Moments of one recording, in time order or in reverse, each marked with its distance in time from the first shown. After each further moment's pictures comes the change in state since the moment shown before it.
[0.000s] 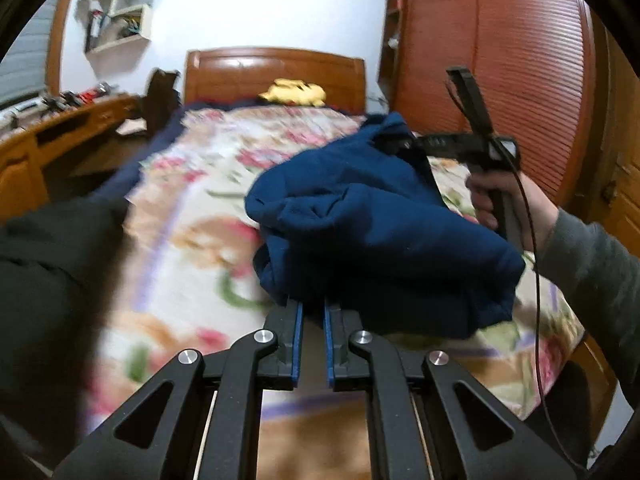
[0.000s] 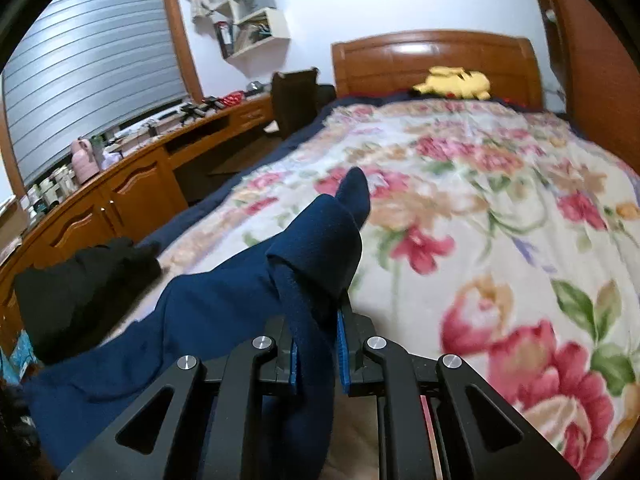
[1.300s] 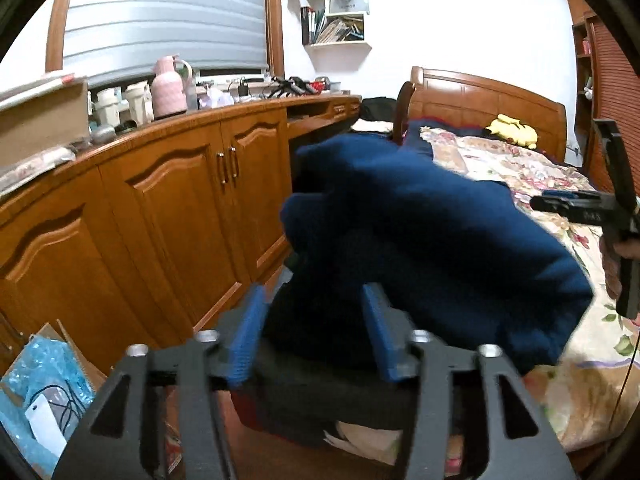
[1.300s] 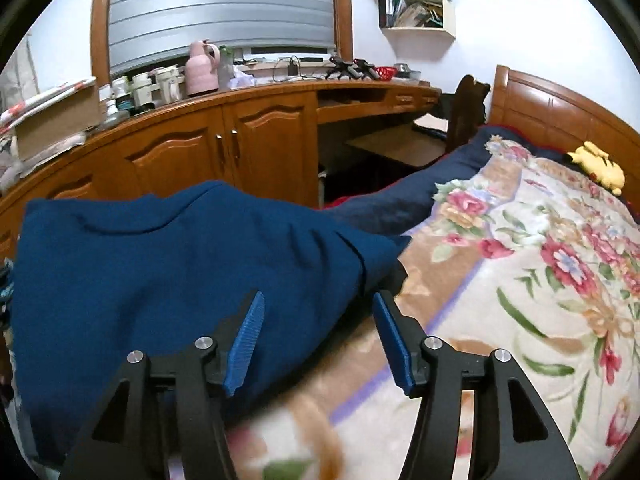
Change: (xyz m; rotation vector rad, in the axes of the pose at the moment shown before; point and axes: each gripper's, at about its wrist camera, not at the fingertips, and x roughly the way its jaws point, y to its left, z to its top) left arm -0.180 0.243 -0.060 -0.260 -0.046 0.650; right arm 0.152 0.333 0.018 -0.376 0.081 0.203
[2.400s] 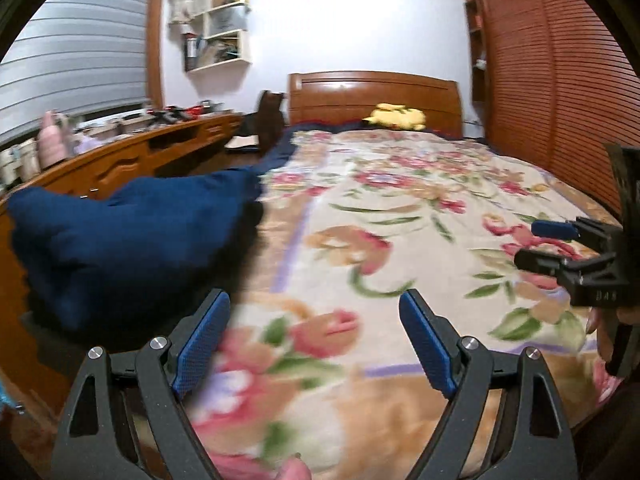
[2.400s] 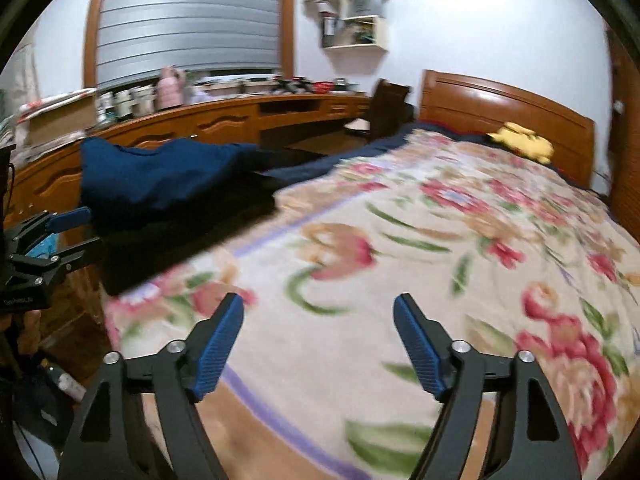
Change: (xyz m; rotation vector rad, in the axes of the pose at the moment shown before) left arm -0.044 -0.258 -0.044 0.175 -0.051 -0.310; right arm -0.199 -0.042 -0.169 0.081 -0.078 -0.160
